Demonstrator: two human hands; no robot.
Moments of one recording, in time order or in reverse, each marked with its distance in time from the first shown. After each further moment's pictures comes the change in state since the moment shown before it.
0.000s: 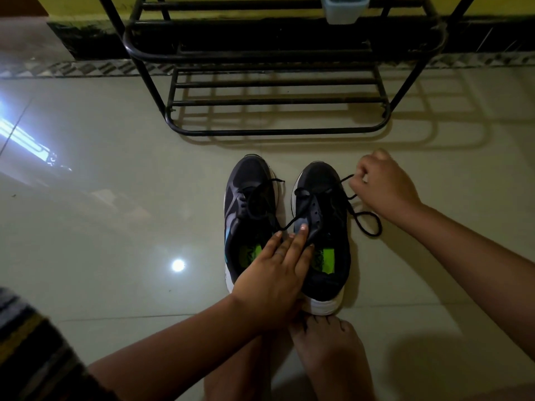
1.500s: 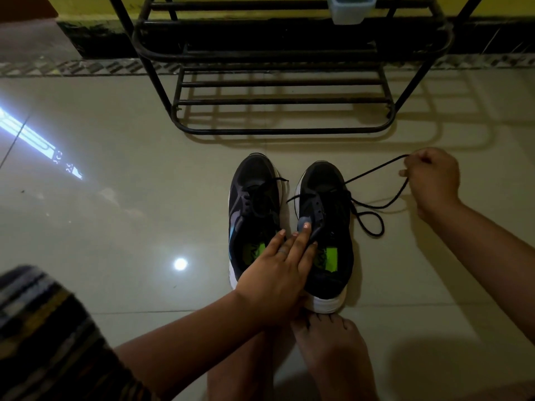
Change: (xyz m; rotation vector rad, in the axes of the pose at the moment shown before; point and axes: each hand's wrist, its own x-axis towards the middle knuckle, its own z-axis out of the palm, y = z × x) left_hand -0.002 0.001 -0.008 -0.079 -0.019 -0.026; right_hand 0.002 0.031 -0.017 0.659 0.326 0.488
